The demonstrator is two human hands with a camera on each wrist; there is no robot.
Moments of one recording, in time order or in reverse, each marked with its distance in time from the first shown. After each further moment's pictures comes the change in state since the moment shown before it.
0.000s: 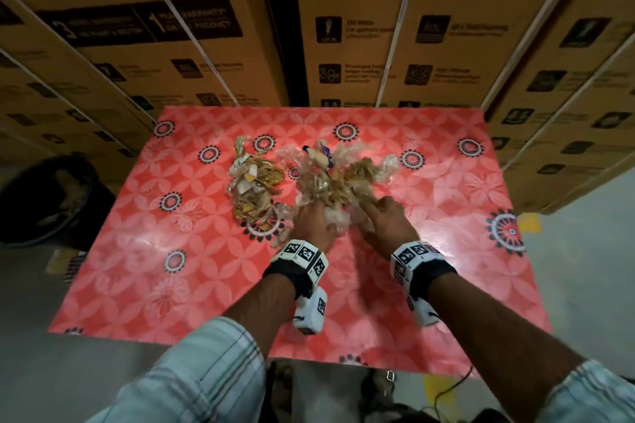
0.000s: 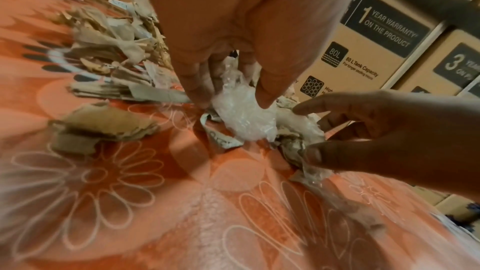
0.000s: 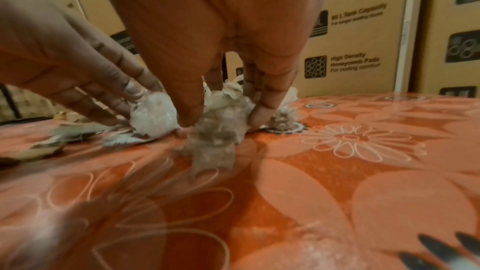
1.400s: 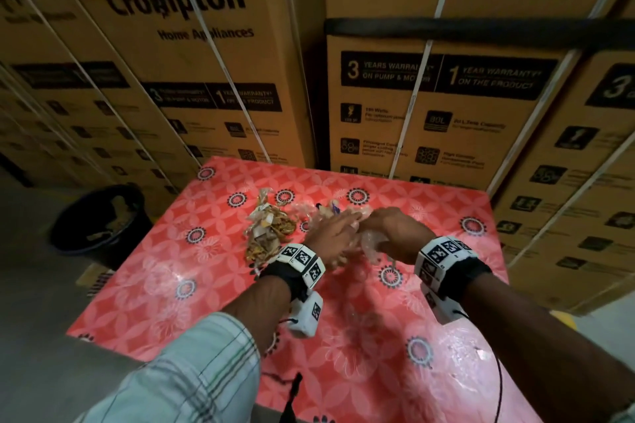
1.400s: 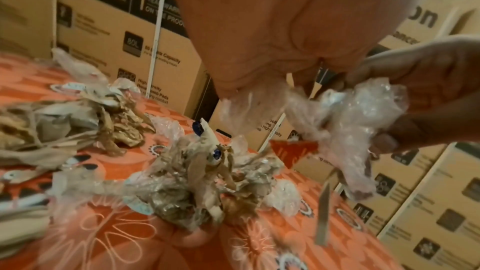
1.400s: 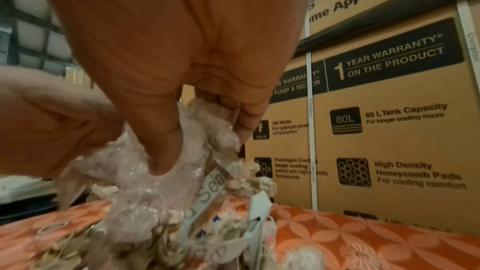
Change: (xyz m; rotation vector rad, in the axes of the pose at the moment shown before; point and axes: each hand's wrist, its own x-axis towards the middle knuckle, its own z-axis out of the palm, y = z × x) left_hand 0.003 0.073 -0.073 -0.326 -0.116 0.229; right_hand 0.033 -0.003 -0.142 -0.136 -0.087 -0.520
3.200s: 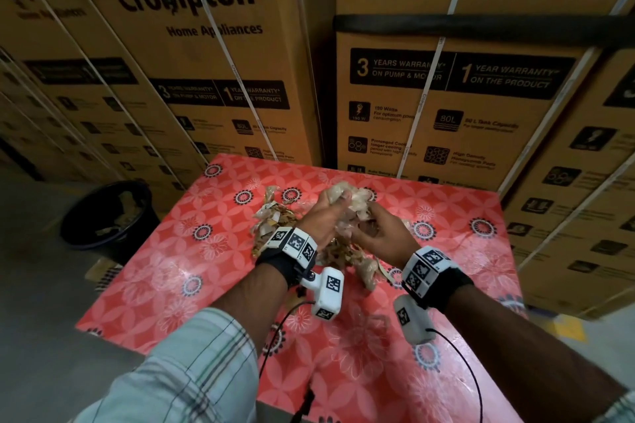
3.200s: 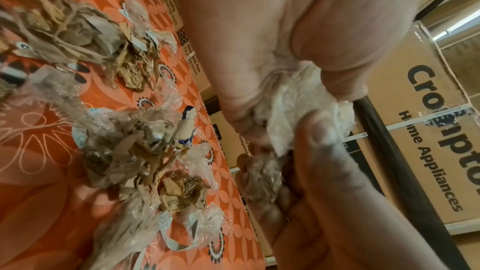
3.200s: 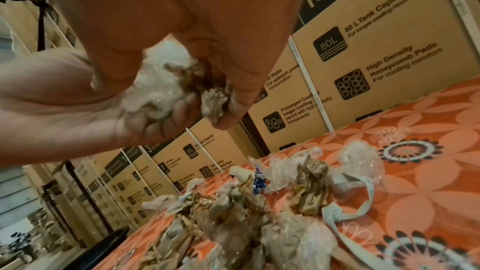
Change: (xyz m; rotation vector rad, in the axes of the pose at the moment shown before) left_hand 0.000 0.016 -0.032 -0.923 0.115 -0.126; right_hand 0.015 -0.028 0.025 0.660 0.299 0.136
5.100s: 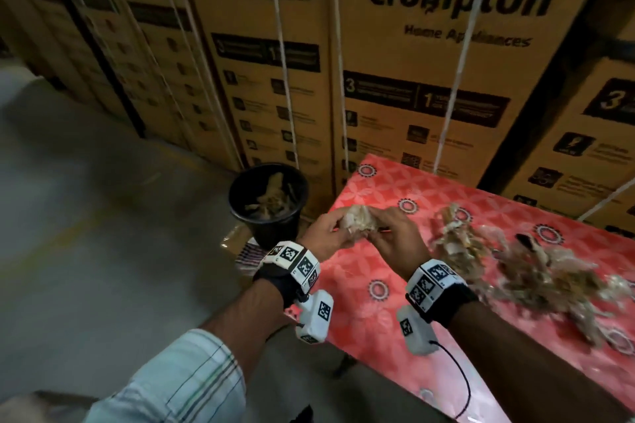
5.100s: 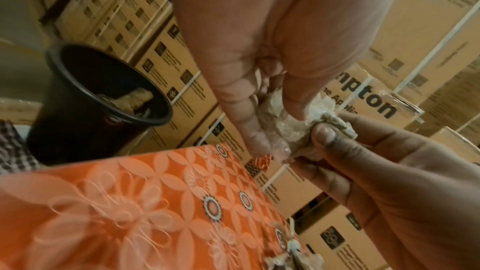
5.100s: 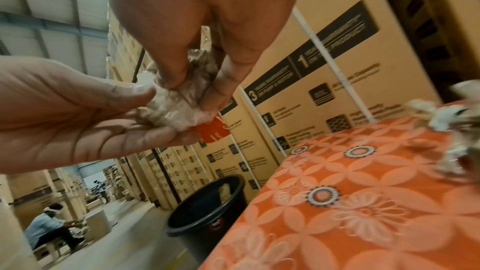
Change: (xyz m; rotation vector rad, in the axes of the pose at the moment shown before) left_hand -0.150 0.027 -0.425 0.206 0.065 0.220; right_hand 0.114 -0.230 0.344 -0.130 0.027 -0.351
